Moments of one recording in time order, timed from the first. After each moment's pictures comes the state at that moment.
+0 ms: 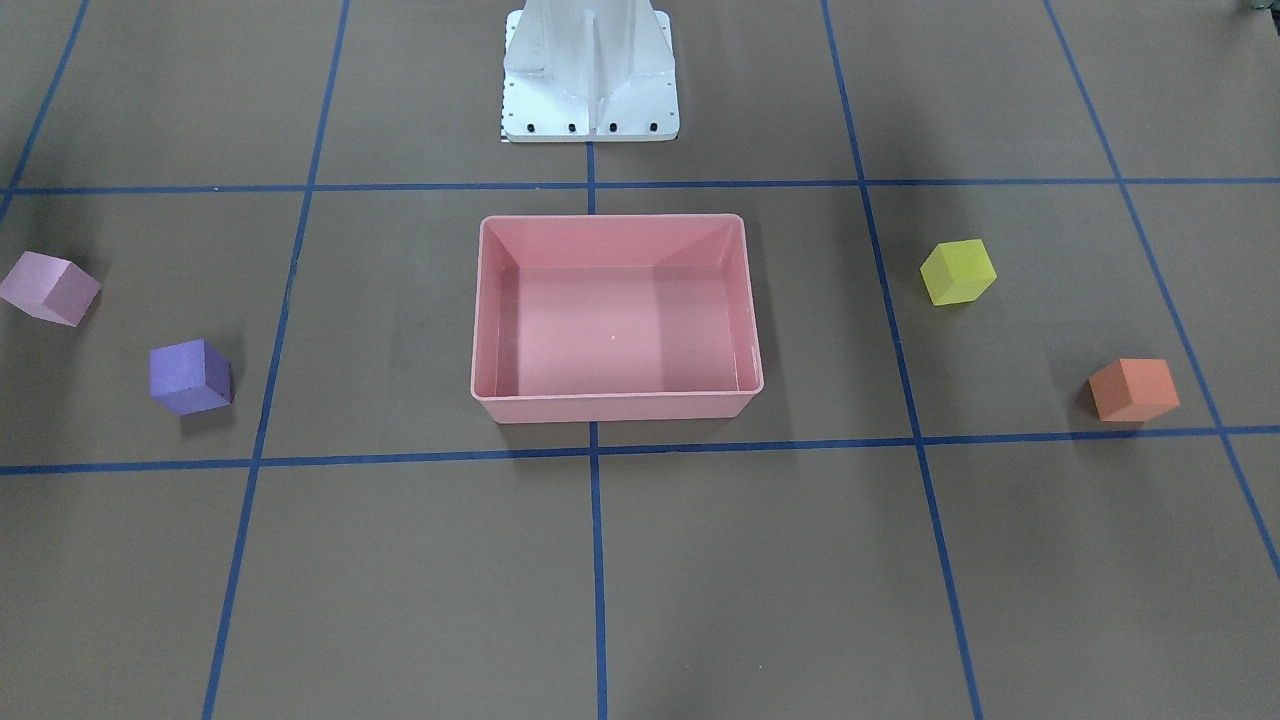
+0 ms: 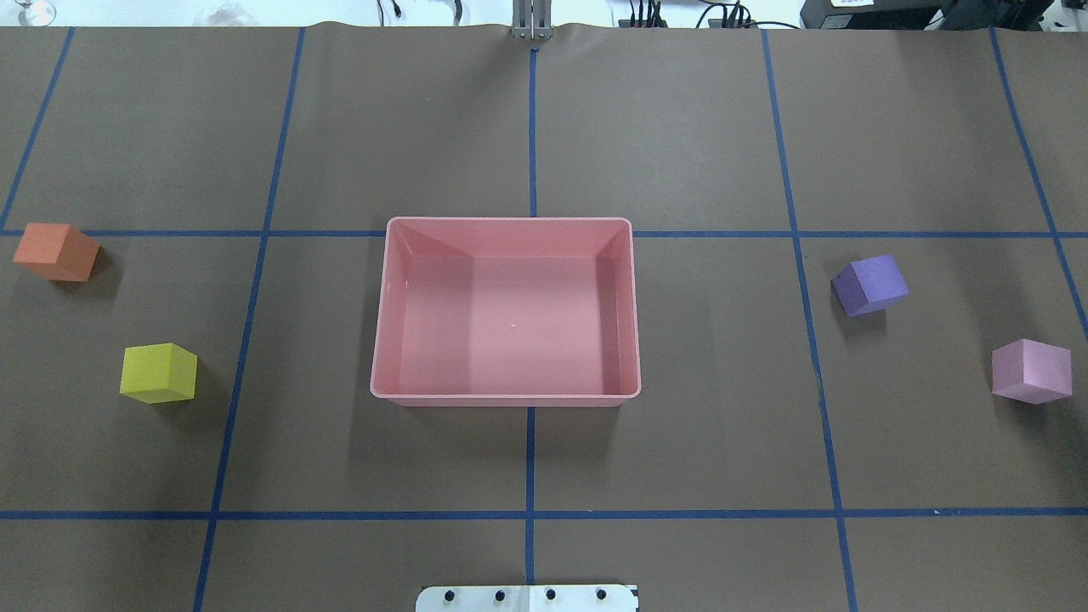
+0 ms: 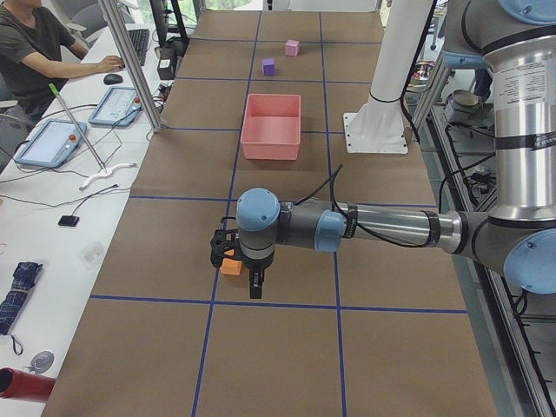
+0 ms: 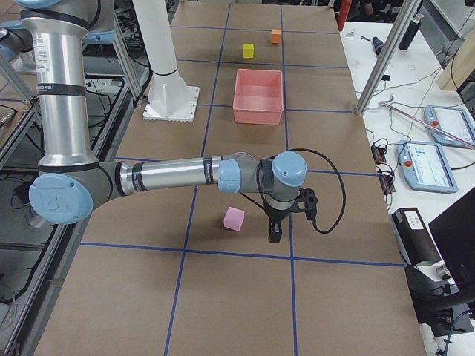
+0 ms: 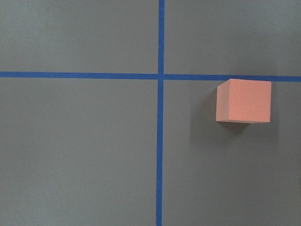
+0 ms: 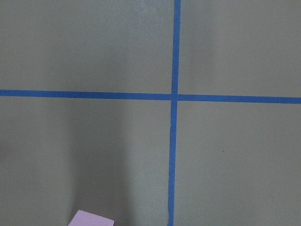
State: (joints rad) left arm -1.56 -1.42 -1.80 -1.62 -2.36 -0.12; right arm 1.51 -1.55 1.69 -1.69 2.37 0.03
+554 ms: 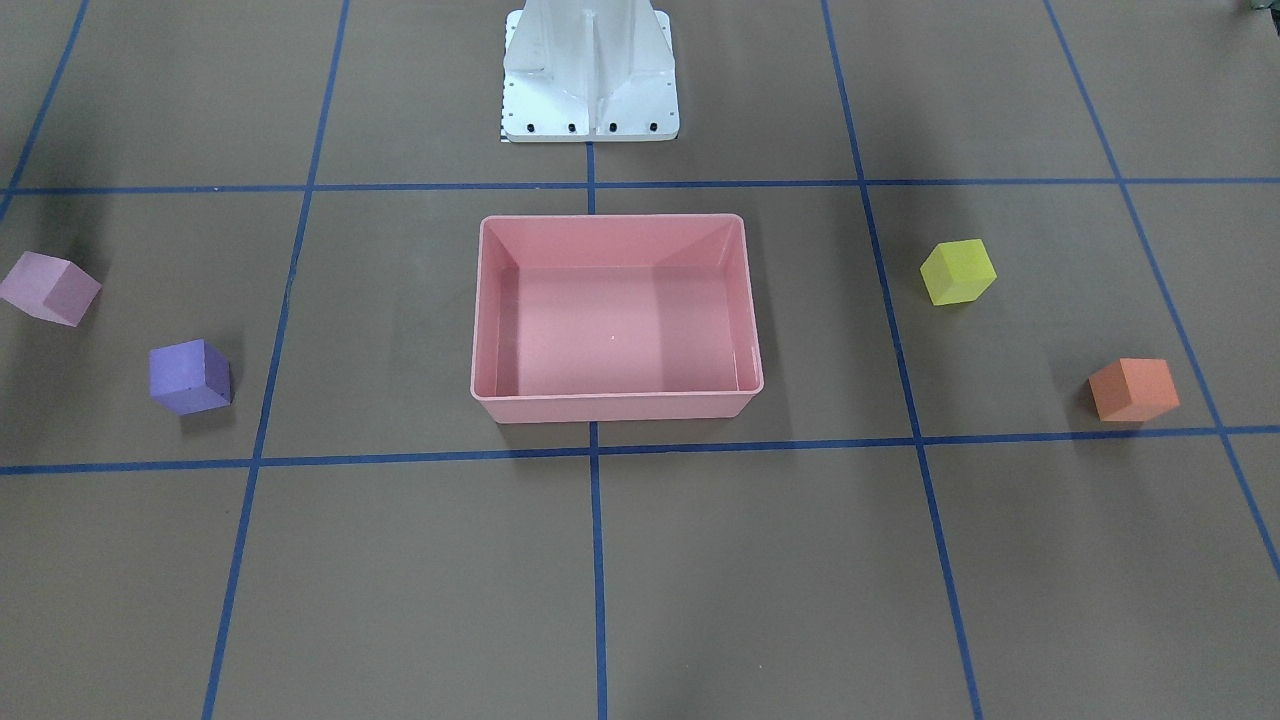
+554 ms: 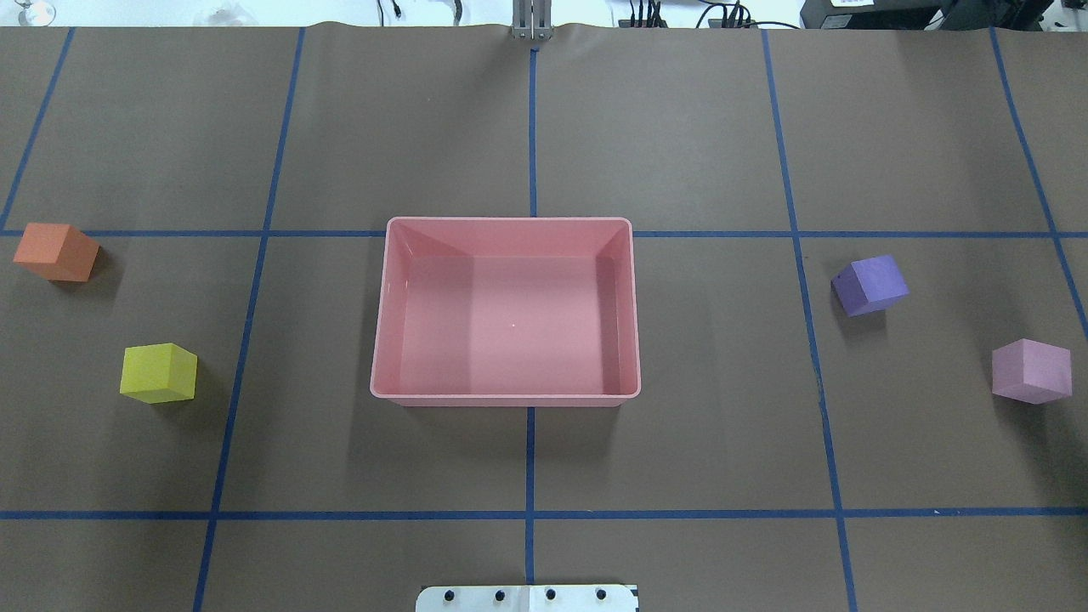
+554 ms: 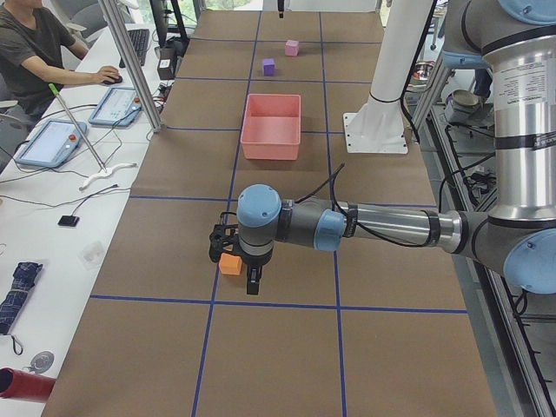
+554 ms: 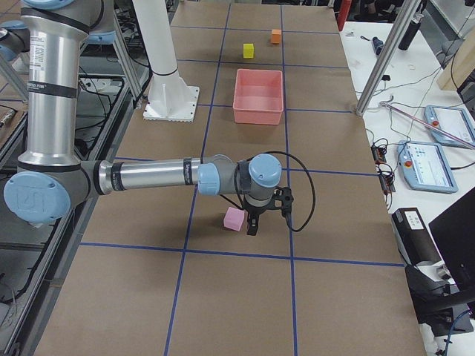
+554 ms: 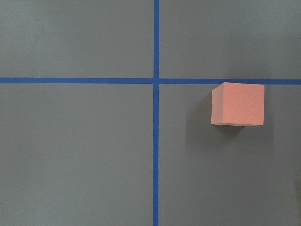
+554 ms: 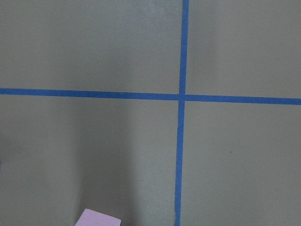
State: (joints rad) left arm -1.55 -1.42 -1.81 -1.66 -2.37 -0.12; right arm 1.41 -1.73 1.79 -1.54 2.40 0.22
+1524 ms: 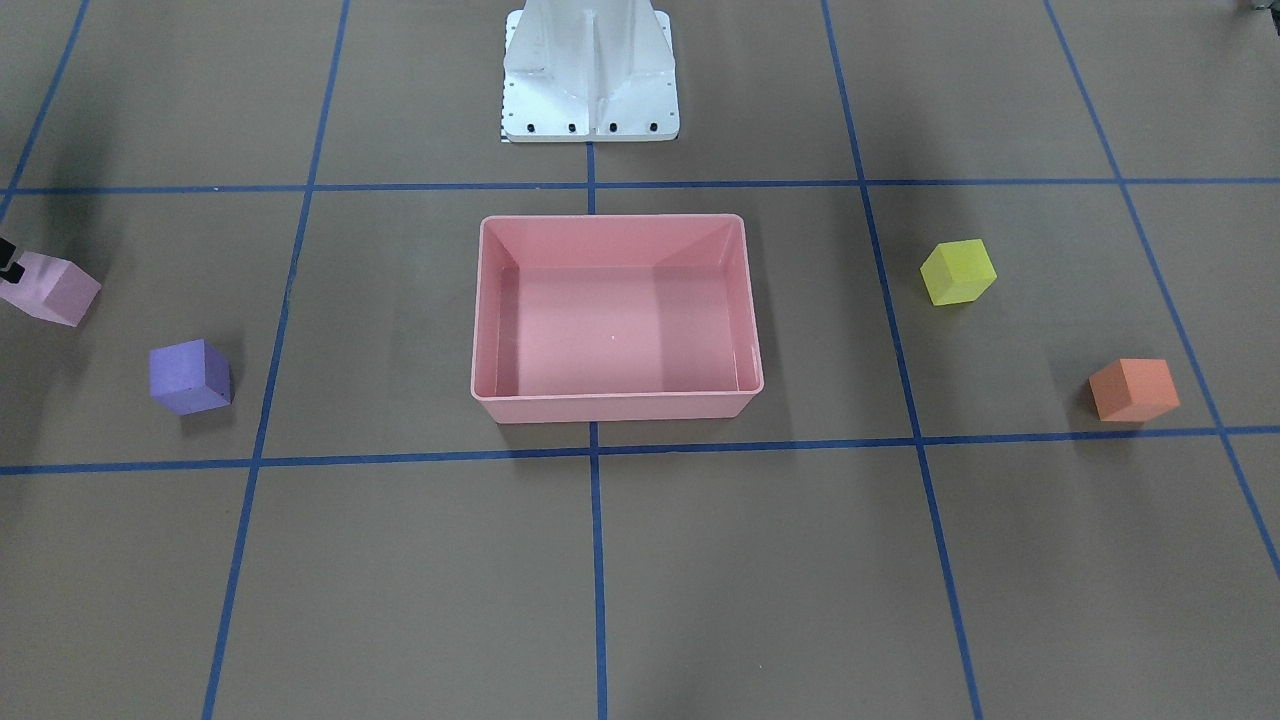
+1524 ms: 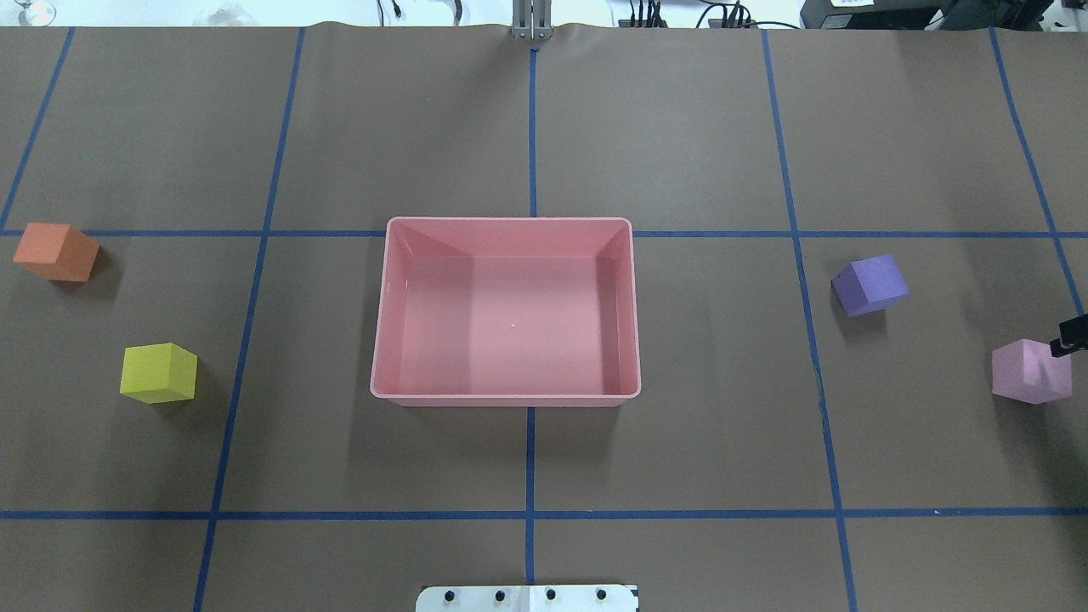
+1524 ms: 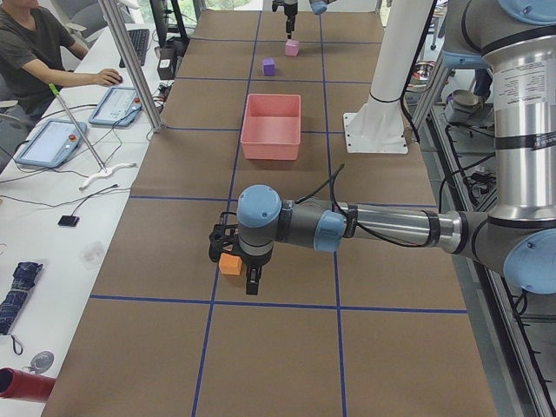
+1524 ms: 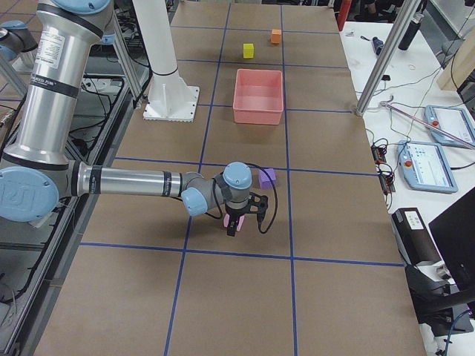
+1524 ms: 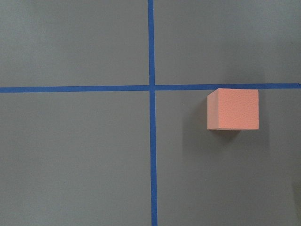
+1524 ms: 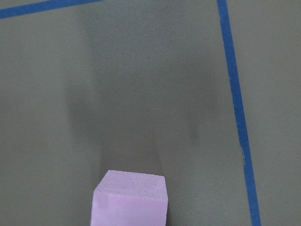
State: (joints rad) left arm -1.55 -1.42 -1.80 -1.67 -2.37 -0.12; right arm 1.15 -1.85 1.71 -1.05 2.28 0.74
